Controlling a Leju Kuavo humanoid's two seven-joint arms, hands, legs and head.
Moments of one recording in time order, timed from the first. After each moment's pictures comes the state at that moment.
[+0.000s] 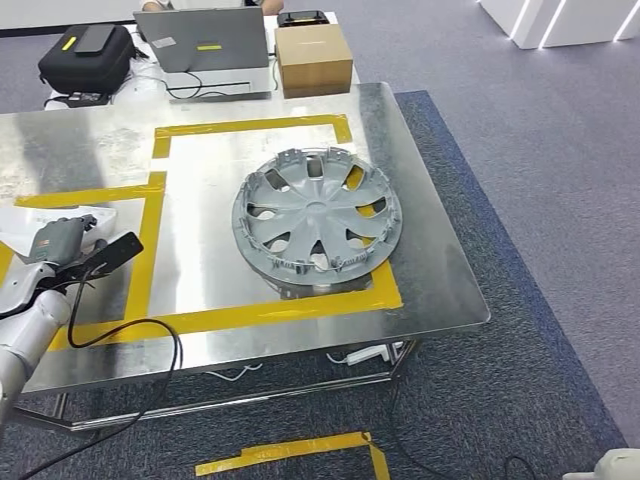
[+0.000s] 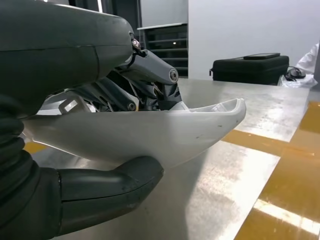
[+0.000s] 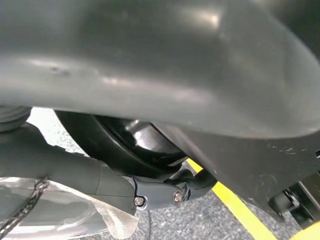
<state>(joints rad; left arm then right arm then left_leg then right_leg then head) -0.74 0.34 -0.23 -0.38 -0.95 0.41 -0.24 -0.07 0.21 -0.43 -0.19 1.30 0.09 0.01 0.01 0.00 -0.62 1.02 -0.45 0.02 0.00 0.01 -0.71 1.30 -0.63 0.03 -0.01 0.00</state>
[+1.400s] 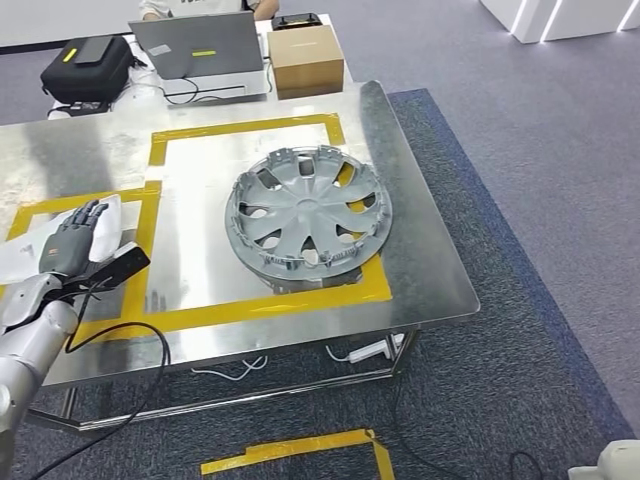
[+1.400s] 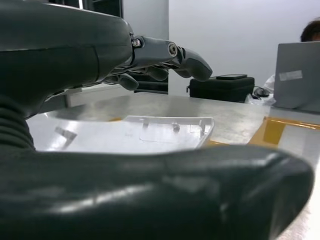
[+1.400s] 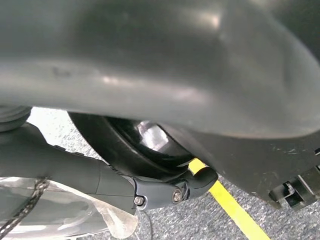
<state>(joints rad) -0.70 0.30 -0.11 -0.38 -1.02 0.46 -0.38 -0.06 0.21 -0.43 -0.19 1.31 0.09 0.01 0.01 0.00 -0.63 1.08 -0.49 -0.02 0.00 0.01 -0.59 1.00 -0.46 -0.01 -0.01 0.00</state>
